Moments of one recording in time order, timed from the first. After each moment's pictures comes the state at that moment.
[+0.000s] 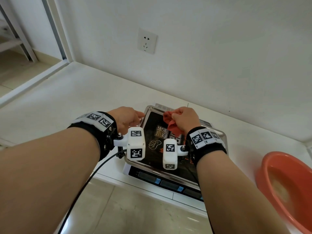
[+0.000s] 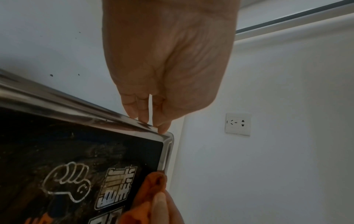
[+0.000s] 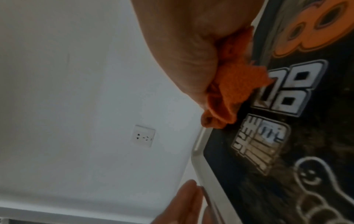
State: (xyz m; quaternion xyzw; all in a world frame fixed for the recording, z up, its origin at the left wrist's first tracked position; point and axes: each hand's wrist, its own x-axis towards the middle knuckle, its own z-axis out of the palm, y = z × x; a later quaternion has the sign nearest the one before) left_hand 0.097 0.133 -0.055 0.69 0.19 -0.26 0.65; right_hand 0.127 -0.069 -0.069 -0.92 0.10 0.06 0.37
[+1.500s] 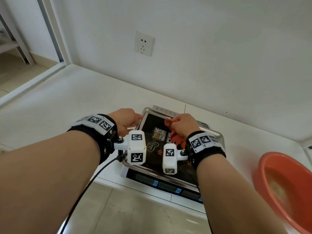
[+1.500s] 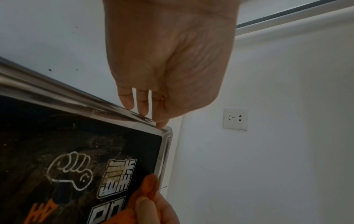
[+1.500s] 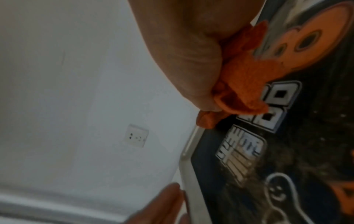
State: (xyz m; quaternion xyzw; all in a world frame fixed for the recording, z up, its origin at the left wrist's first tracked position) left_hand 0.092 0.126 -0.042 0.72 0.21 -0.28 0.60; right_hand 0.117 -0.077 -0.063 -0.93 0.10 0.14 0.32
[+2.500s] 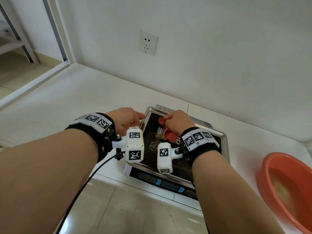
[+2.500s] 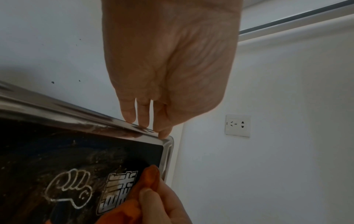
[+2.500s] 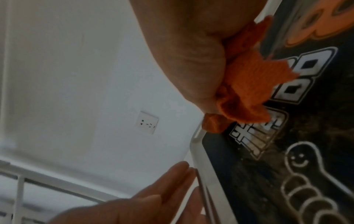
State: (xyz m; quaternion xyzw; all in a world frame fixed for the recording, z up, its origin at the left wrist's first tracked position) left_hand 0.089 0.136 -0.049 0.68 0.18 -0.27 0.66; right_hand 0.121 -0.047 -0.056 -0.96 0.02 0.18 0.23
